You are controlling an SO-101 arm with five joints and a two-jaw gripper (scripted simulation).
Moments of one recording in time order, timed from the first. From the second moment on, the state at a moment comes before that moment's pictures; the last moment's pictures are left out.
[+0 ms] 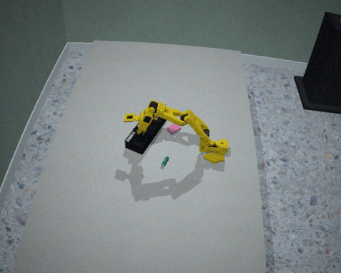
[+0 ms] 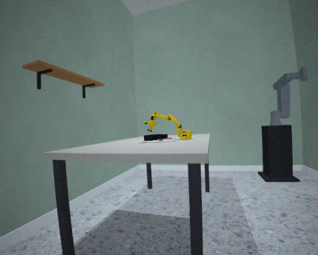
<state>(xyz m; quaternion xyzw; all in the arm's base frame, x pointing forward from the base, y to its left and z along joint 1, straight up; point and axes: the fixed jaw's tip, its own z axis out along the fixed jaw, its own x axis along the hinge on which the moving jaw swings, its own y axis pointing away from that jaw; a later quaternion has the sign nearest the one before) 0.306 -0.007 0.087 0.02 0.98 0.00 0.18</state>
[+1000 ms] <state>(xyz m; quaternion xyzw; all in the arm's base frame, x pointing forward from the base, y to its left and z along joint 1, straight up) 0.305 -0.007 0.065 0.02 0.99 0.00 0.14</state>
